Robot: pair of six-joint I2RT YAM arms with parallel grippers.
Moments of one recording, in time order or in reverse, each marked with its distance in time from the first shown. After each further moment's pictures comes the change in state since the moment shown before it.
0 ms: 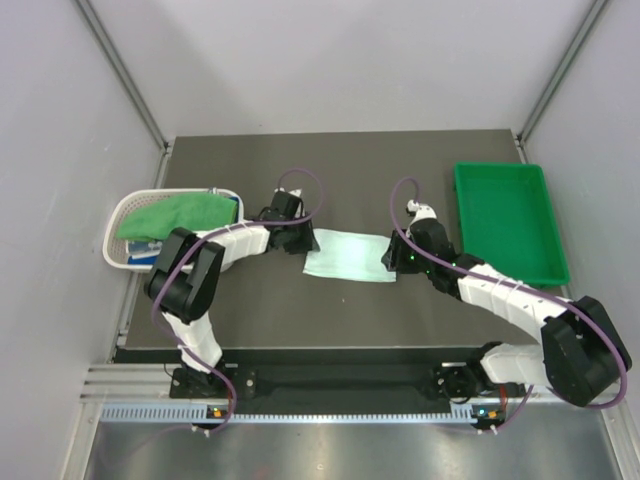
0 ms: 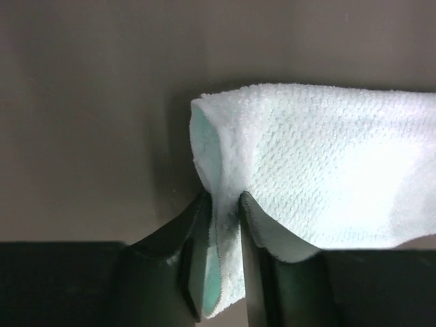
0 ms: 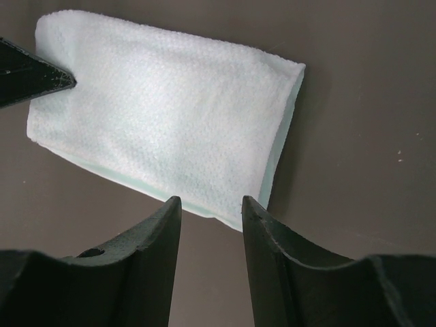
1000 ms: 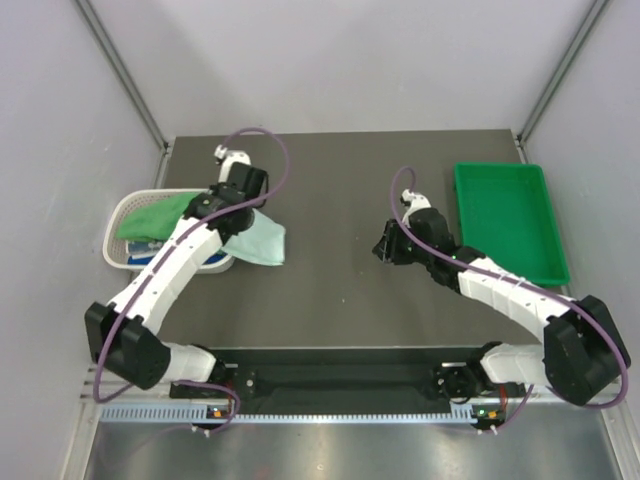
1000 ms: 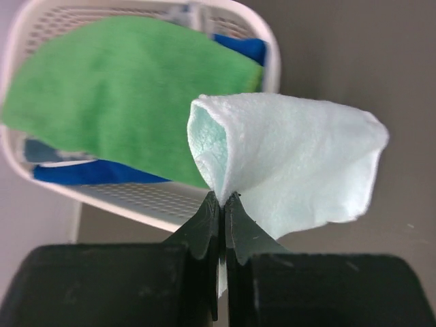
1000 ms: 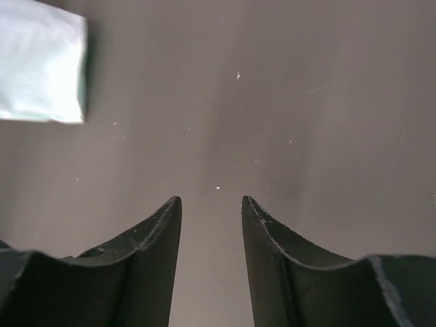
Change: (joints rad) left arm -0.002 -0.416 0.264 -0.692 -0.796 0.234; right arm 0.000 0.005 0.075 0.007 -0.093 -0.018
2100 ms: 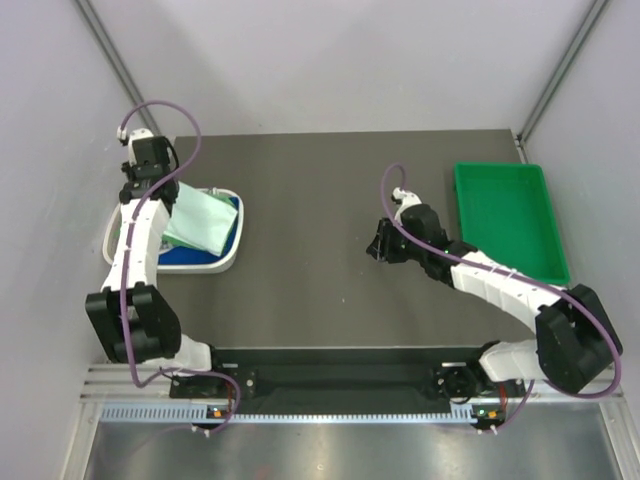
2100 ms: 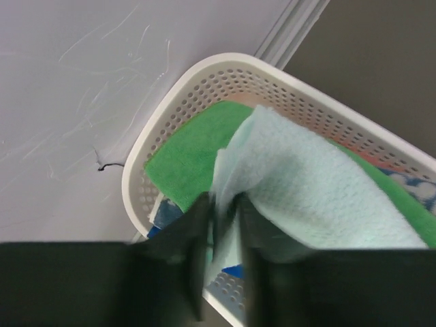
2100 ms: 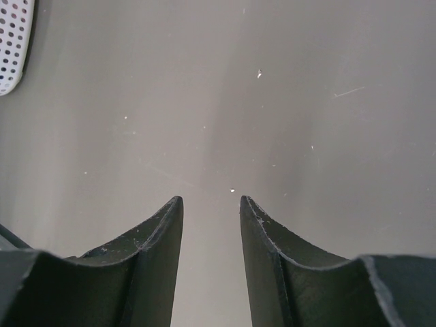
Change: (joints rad) left arm 0.618 0.065 0.074 0.293 0.093 0.275; right arm 0.021 0.066 0.053 -0.004 -0.037 -0.008
